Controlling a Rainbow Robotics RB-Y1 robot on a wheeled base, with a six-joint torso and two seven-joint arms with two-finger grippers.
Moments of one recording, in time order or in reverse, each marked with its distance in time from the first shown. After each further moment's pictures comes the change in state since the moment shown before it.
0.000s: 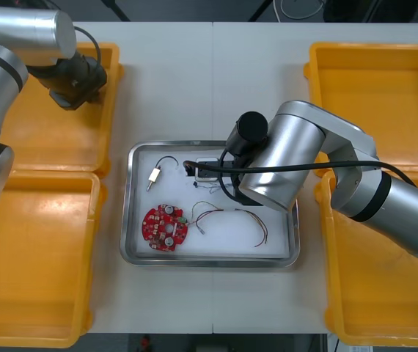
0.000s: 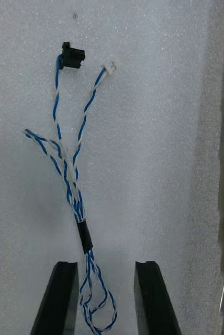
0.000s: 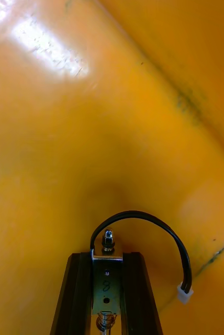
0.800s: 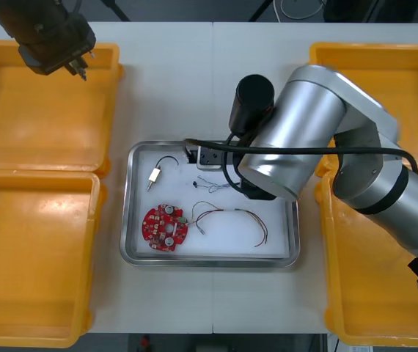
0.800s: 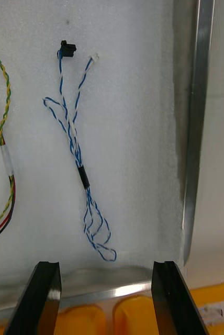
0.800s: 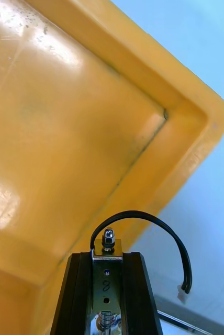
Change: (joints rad) right arm 0.000 0.053 -0.145 -0.172 0.009 0.326 -0.006; left arm 0.073 0.096 0.103 -0.629 0.014 0.599 0.000
